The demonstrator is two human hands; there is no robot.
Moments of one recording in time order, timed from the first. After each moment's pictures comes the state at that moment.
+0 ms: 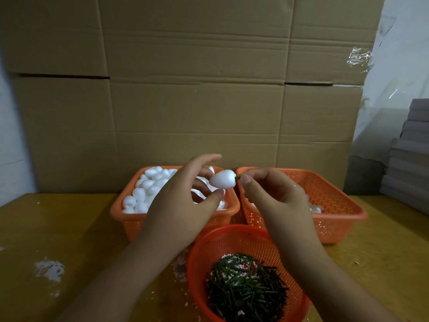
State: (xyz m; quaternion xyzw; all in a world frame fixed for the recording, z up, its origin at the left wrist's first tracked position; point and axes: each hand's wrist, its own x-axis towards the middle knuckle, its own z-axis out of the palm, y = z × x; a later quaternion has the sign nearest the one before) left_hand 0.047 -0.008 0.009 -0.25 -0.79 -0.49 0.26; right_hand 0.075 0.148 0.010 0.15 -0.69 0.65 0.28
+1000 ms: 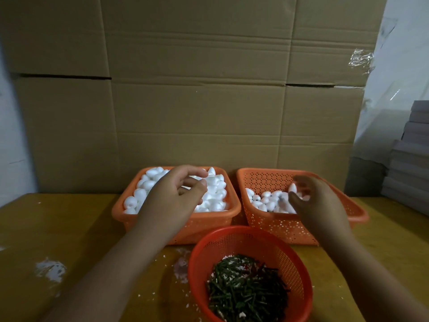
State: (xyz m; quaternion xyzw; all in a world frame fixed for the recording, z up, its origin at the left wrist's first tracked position) left_hand 0.039 -0.019 0.011 -0.14 -0.77 -0.60 0.17; right_hand 0.020 0.241 -0.020 -0.06 -0.89 0.29 0.35
